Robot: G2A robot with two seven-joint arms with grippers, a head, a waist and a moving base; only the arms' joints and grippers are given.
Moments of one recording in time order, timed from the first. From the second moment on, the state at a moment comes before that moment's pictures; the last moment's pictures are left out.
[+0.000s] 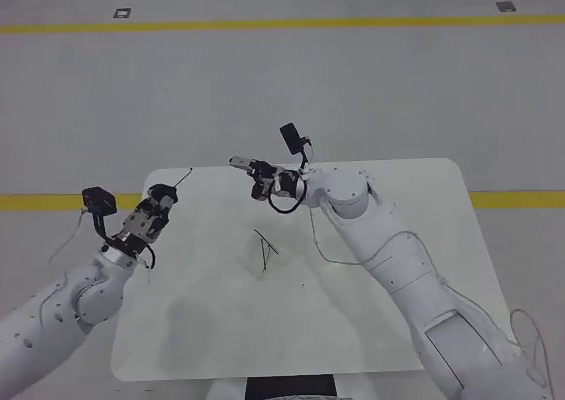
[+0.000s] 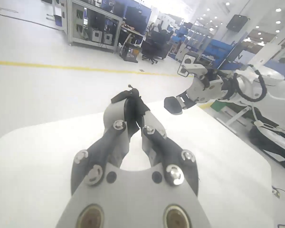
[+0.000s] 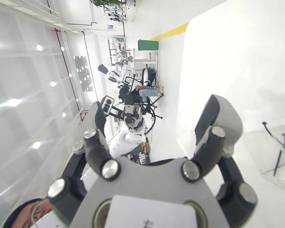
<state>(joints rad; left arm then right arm) 1.32 -0.57 -0.83 -1.54 0.43 -0.34 0.60 -0.84 -1.53 0.97 -1.09 0.07 0.14 0.74</state>
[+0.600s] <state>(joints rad) 1.37 -0.55 -0.94 -1.64 -0.14 -0.34 0.13 -0.84 -1.53 0.97 -1.09 0.07 0.14 0.74</state>
